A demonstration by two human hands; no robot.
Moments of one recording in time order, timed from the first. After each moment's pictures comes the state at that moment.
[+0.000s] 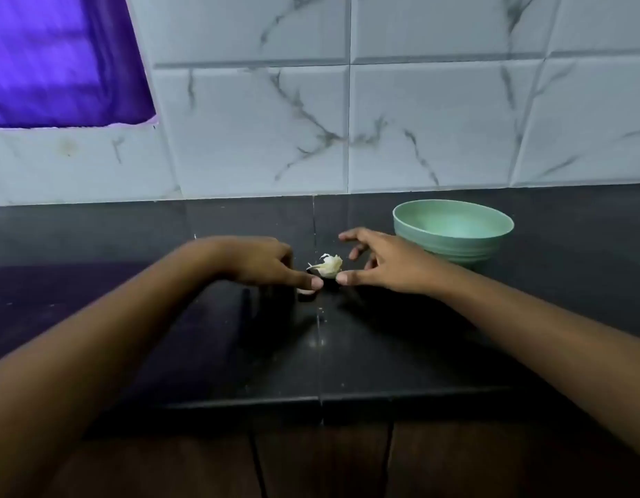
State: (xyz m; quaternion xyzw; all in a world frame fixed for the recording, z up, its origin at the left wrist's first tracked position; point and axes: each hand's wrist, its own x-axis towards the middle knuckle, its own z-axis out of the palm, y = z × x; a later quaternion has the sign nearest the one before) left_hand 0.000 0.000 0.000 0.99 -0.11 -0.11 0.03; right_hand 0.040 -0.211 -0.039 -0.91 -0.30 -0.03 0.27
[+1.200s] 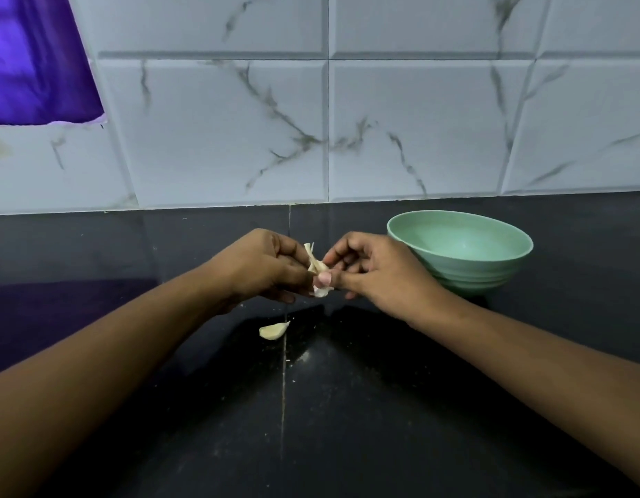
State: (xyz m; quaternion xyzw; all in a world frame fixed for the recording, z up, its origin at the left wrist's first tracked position) left_hand 0.048 -0.030 -0.023 0.85 -0.09 -0.05 0.51; right_hand 0.066 -0.205 -0.051 -0.80 -0.26 -0.07 0.54
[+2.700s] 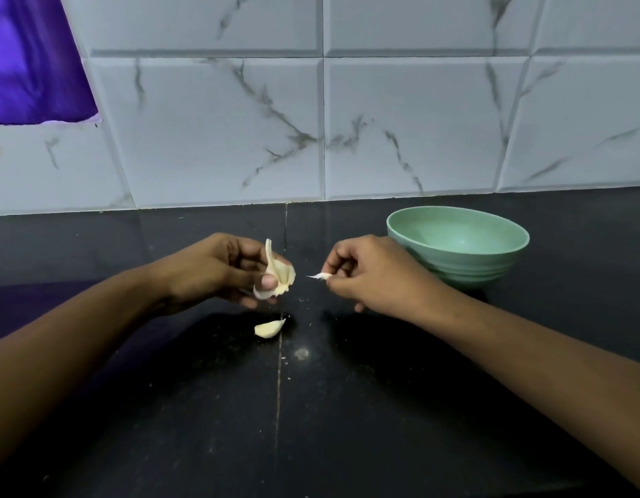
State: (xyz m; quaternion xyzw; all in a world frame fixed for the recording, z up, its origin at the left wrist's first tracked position) left_hand 0.045 0.014 -0.023 0.81 -0.18 -0.12 0.54; right_hand 0.050 -0.208 -0.032 -0.91 -0.23 -0.10 0.33
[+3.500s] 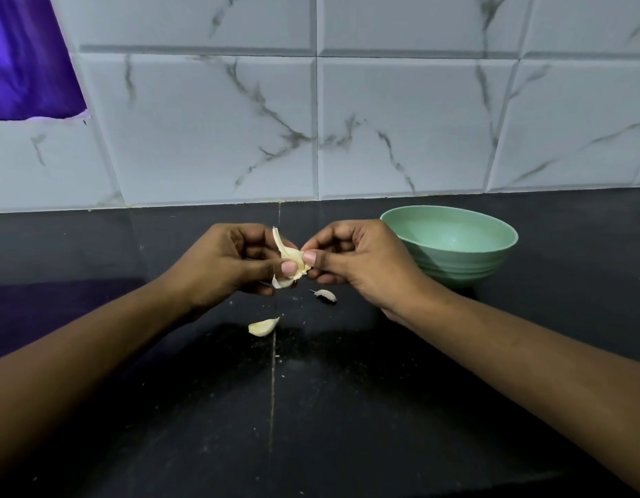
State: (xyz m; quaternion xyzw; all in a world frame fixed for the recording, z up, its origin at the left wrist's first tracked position) left_hand 0.036 -0.014 -0.030 0.78 -0.18 0.03 0.59; right_hand 0.050 -0.196 -0.037 -0.72 -0.25 -0.03 0.64
